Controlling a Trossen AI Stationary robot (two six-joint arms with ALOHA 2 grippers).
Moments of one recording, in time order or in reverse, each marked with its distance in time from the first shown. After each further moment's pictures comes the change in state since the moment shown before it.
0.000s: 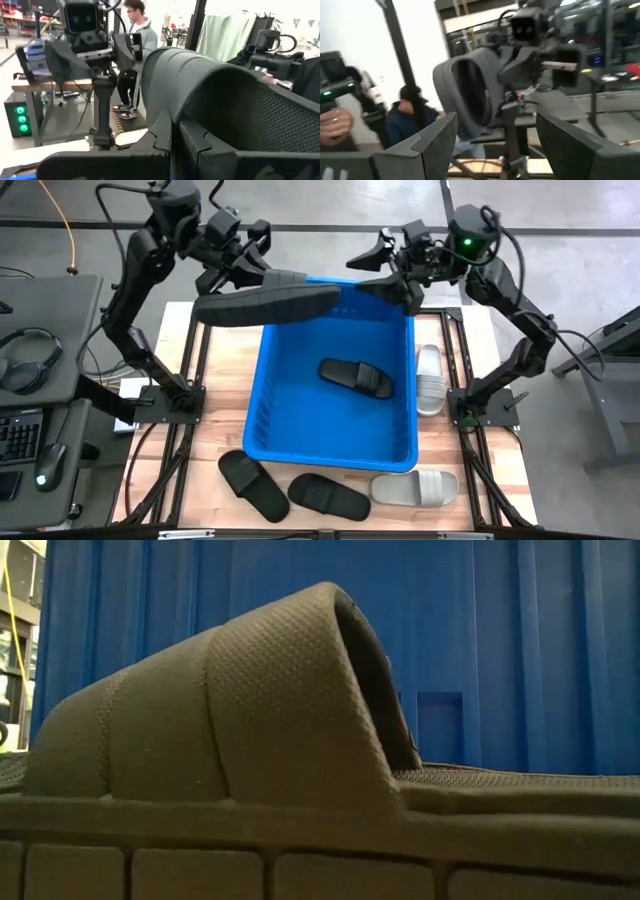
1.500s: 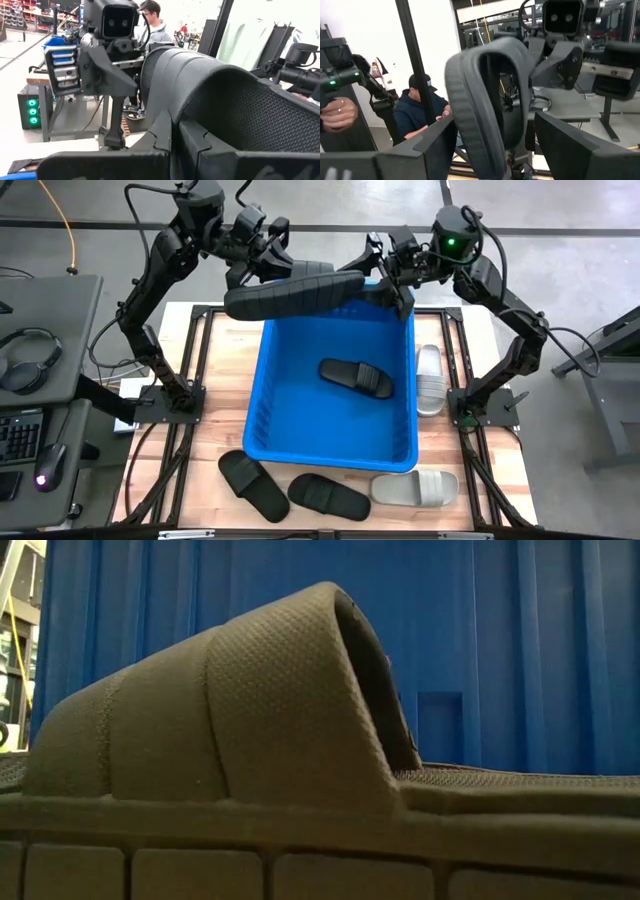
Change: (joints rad) left arm -0.026 0.076 0.000 0.092 -0.089 -0.074; right arm -0.006 0.043 0.004 0.008 -0.061 -0.059
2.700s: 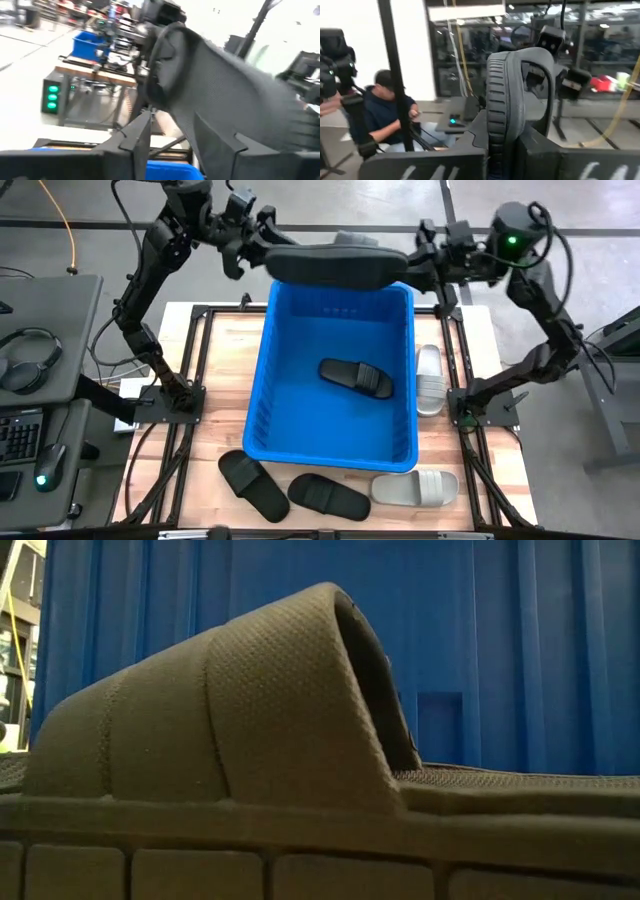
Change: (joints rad) left arm 0.144 -0.008 0.001 -0.001 0.002 -0.130; right arm -0.048 -0.190 -0.001 -0.212 0.156 -0.133
